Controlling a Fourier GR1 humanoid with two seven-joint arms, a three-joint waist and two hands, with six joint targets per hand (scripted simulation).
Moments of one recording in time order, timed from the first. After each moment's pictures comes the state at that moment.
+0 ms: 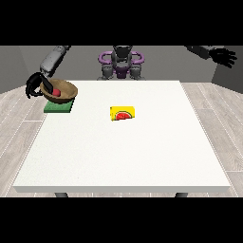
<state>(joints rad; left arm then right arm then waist) -0.38 0.66 0.52 -0.99 0.31 -0.40 -0.41 -0.54 -0.62 -0.38 -0.65 -0.01 -0.19 -0.04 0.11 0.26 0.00</state>
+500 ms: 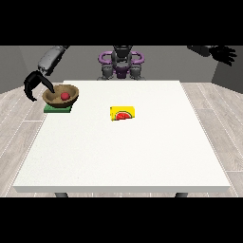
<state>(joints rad) -0.38 0.66 0.50 -1.01 0.31 -0.40 -0.37 -0.59 -0.65 -0.39 -0.56 -0.02 -0.14 -0.01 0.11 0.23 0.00</state>
